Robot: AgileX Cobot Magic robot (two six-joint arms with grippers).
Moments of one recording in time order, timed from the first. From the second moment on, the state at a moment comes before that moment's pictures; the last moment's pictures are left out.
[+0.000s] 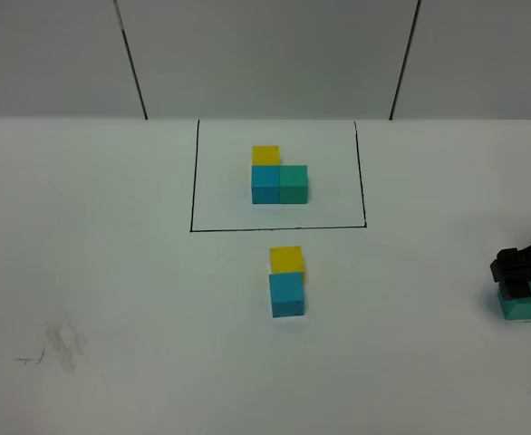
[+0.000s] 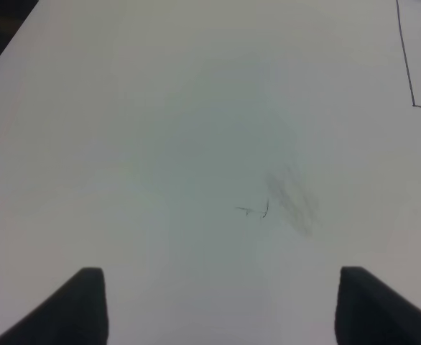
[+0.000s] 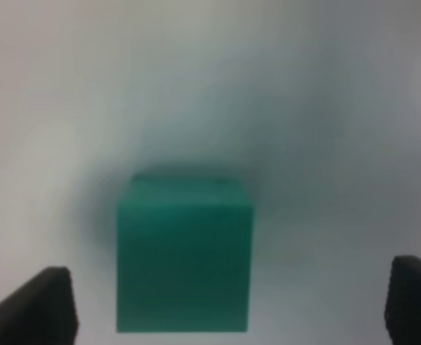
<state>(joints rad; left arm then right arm) 0.01 -0.01 -0.51 0.11 1.08 -0.22 -0.01 1.75 -0.95 -0.10 0.57 0.01</state>
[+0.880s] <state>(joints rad) 0.01 -0.01 -0.51 0.11 1.08 -0.22 0.03 1.86 -0.95 -0.09 0.51 0.02</state>
